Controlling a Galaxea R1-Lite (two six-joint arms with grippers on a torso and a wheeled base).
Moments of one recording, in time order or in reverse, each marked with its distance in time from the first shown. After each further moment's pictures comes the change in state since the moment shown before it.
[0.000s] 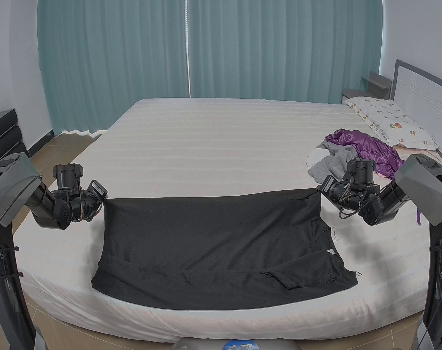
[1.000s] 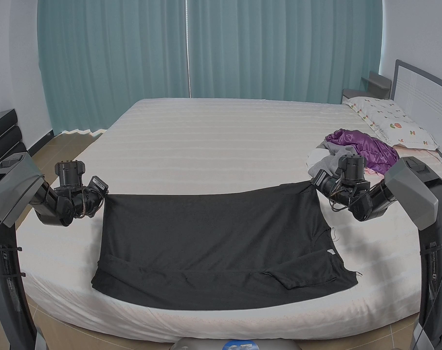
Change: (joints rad) left arm -0.004 0.030 -0.063 -0.001 0.006 -0.053; right arm 0.020 0.095 -0.175 0.017 -0.049 -0.014
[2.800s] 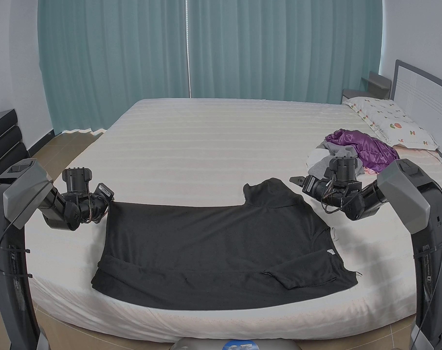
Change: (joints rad) left arm -0.013 0.078 -0.041 0.003 -0.007 -0.005; right arm 0.037 0.051 -0.087 0.098 0.077 -0.128
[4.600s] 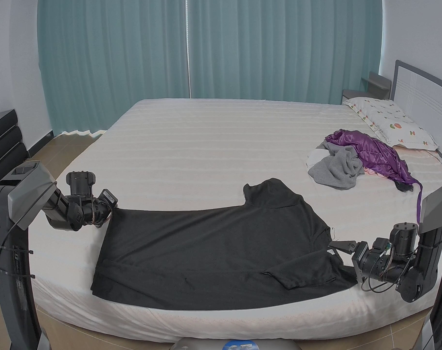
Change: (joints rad) left arm -0.008 0.035 -0.034 0.072 -0.022 0.078; right arm -0.101 -0.313 1.360 -0.931 0.266 0.385
